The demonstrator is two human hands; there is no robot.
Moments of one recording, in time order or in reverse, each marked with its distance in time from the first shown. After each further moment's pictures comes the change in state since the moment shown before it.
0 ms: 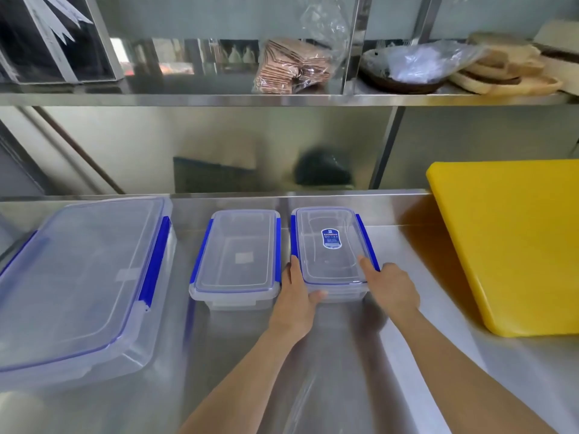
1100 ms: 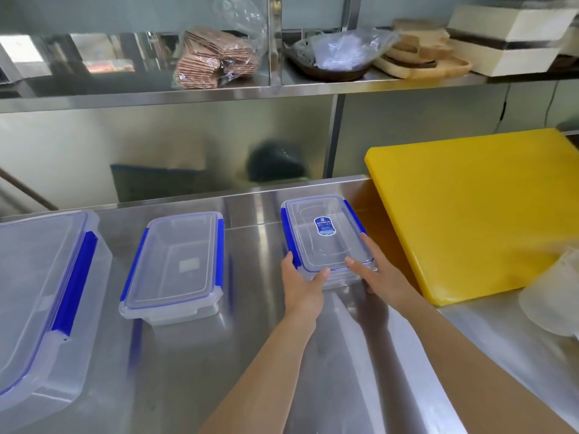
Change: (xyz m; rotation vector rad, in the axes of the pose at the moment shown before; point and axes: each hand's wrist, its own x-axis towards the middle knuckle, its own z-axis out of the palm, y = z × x) left_hand 0.004 0.071 0.079 -0.686 0.037 -0.202; right_hand 0.016 0.077 -0.052 0.539 -0.236 -0.302
